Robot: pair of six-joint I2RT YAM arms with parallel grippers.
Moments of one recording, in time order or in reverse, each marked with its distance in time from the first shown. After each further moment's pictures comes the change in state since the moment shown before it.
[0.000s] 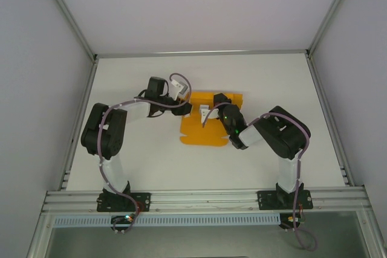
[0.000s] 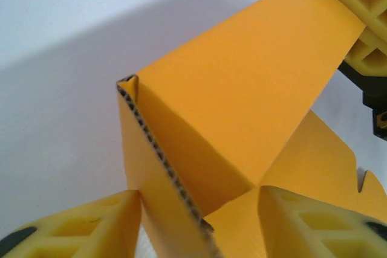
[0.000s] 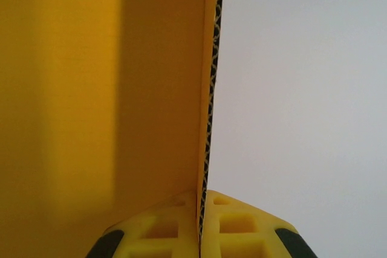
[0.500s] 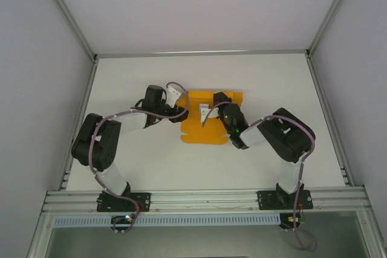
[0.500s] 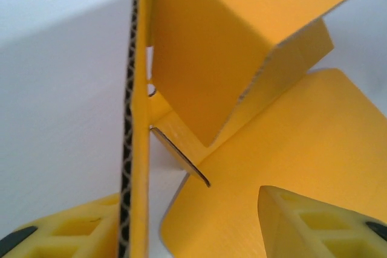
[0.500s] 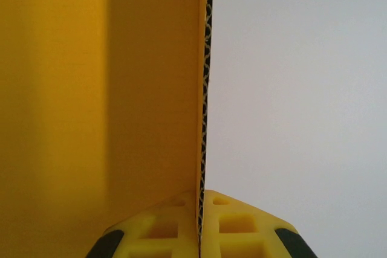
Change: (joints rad) left arm -0.032 -0.150 -0.172 0.055 -0.202 -0.002; right arm 0.006 -0.066 -0.004 -0.052 -0.001 0.002
